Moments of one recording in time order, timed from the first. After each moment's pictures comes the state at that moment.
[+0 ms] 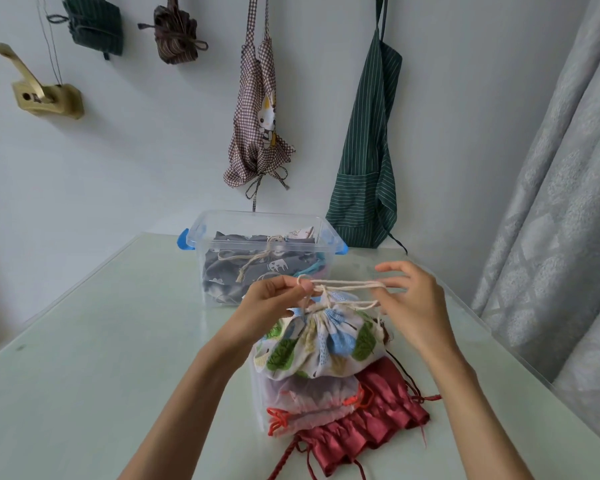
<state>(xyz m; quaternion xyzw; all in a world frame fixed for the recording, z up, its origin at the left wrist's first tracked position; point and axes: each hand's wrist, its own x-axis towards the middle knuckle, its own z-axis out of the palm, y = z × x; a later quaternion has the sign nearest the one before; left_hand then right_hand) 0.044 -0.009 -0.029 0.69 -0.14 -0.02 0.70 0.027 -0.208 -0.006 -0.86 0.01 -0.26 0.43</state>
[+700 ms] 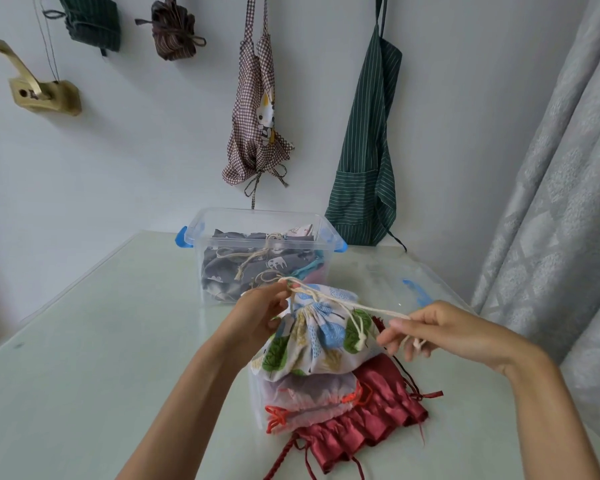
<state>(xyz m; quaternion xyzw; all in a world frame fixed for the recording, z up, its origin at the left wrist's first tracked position) 0.054 -0.011 -0.035 0.56 0.02 -0.10 0.82 0.009 -0.266 0.007 -0.89 -0.13 0.15 0.41</state>
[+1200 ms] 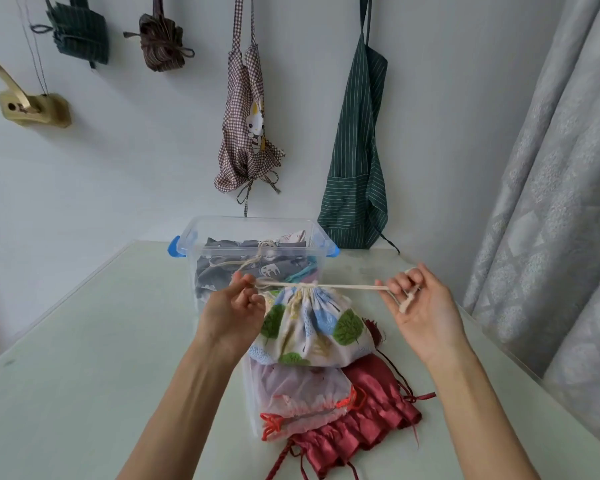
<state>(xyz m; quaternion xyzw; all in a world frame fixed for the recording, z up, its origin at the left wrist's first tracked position) 0.049 -0.001 -0.021 0.22 0.08 -0.06 0.97 0.034 -0.227 0.001 -0.36 0.01 -0.07 0.93</state>
